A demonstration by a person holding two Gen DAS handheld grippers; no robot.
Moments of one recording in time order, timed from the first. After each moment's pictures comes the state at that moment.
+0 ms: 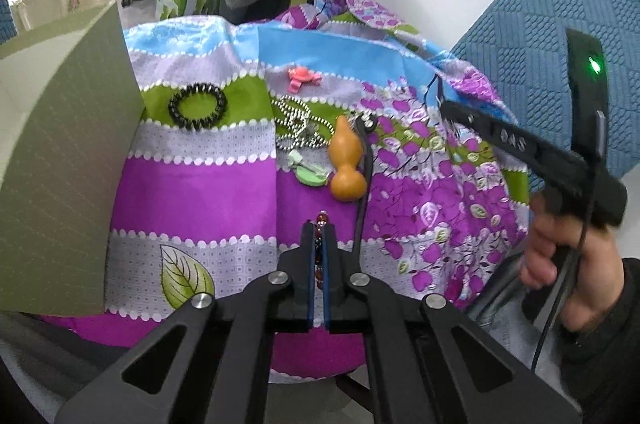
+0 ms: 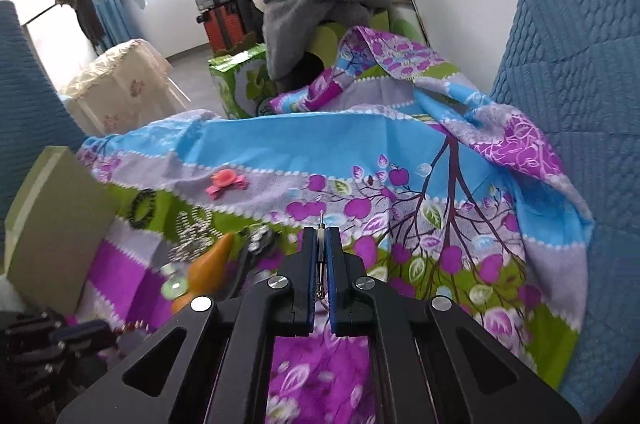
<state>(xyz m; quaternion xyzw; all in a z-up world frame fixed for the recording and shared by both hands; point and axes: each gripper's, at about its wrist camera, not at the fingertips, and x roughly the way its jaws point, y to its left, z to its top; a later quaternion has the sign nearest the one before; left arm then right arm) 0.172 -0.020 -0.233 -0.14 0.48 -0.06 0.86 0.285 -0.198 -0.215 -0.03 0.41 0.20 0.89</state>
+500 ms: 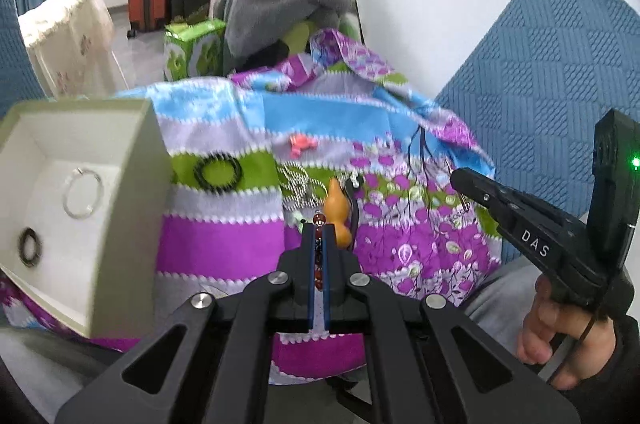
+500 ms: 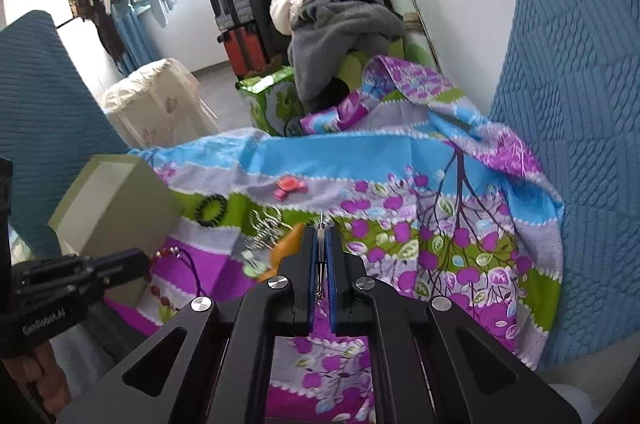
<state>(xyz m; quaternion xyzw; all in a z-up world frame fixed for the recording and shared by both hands) 0.167 -0.001 -0.164 -0.13 0.43 -0.05 0.89 0.223 -0.184 -0.158 -0.02 0.39 0.21 0.90</state>
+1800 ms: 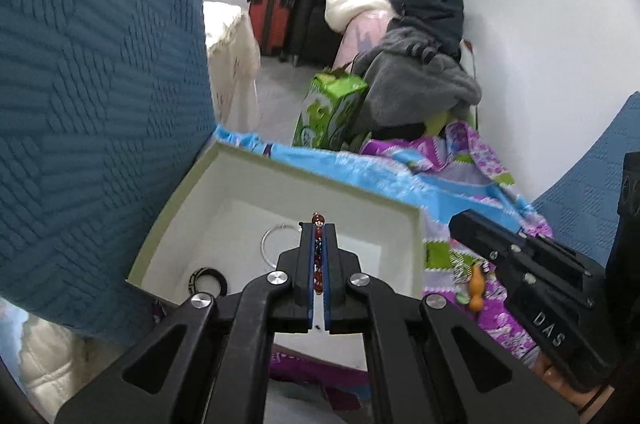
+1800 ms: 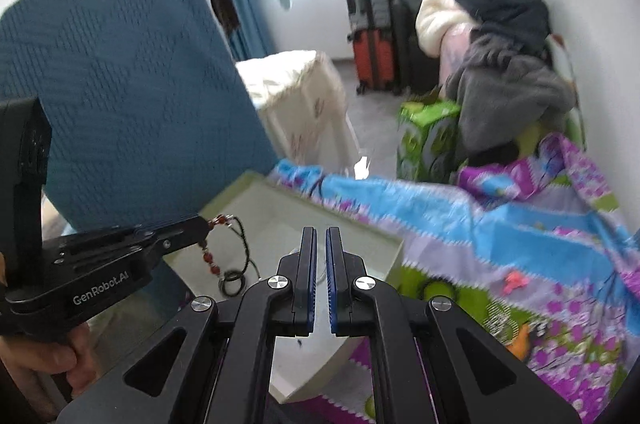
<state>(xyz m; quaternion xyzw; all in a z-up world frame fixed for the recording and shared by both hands) 0.130 0.193 -0.127 -0.18 0.39 0.12 0.90 0.193 0.059 -0.114 -0.07 0.36 0.39 0.84</state>
